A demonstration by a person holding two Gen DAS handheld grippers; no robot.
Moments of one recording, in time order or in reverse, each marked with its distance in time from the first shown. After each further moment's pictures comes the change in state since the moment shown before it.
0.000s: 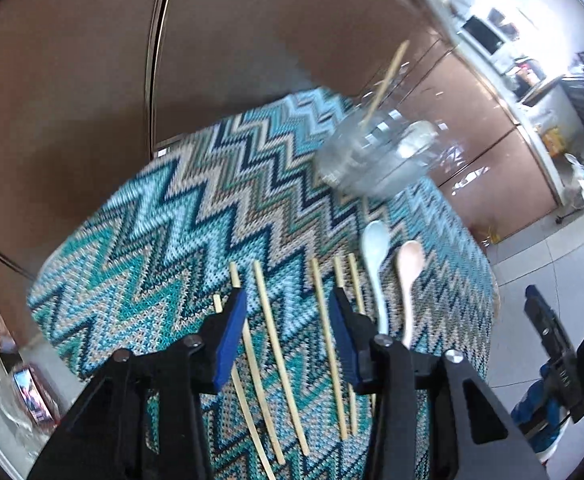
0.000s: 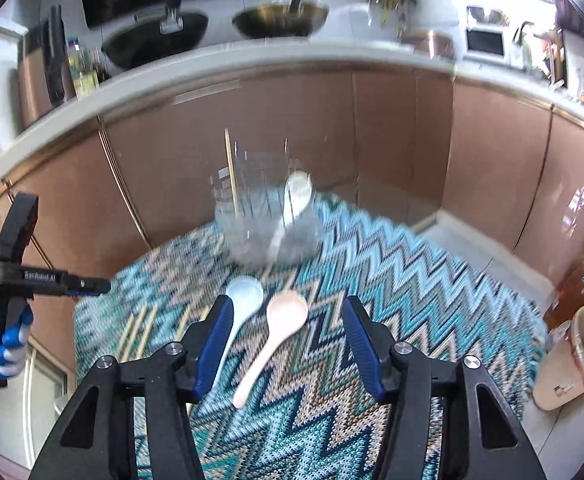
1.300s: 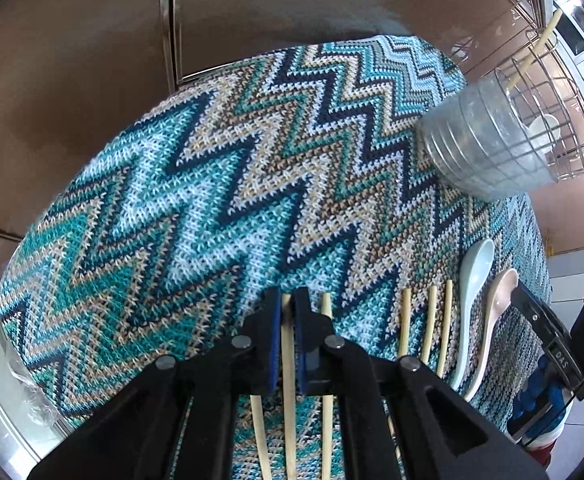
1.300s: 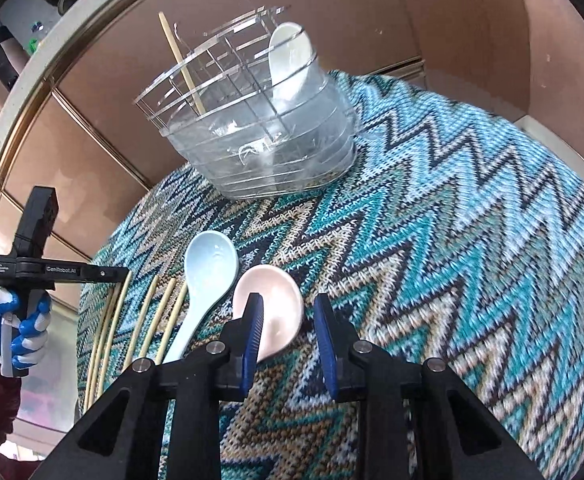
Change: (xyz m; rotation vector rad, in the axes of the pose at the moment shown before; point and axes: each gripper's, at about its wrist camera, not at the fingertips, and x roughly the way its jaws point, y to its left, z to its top) left arm 0.100 0.031 0.029 -0.141 0.183 0.181; right arm 0.172 -0.057 0.003 0.065 0.345 0.329
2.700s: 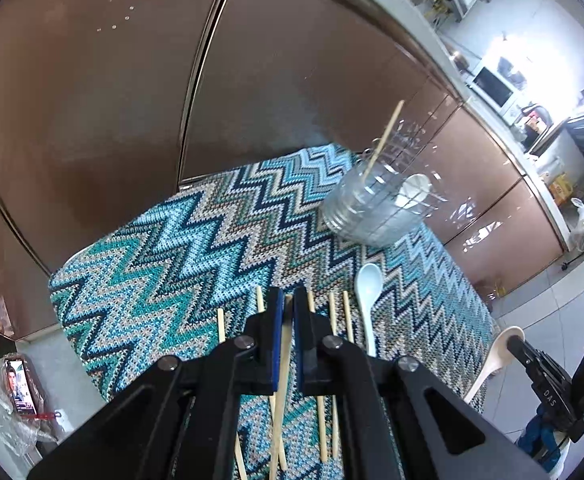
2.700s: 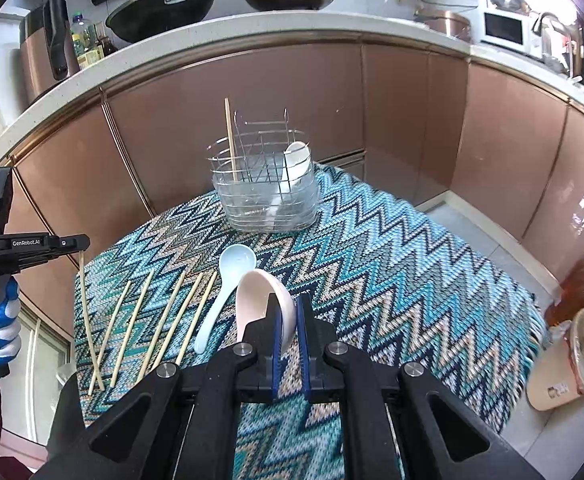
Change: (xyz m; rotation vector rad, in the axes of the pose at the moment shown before) left arm -0.137 -0.016 -0.088 0.048 -0.430 -0.159; right arm -0.145 0.095 -0.071 -0.094 -0.253 -0.319
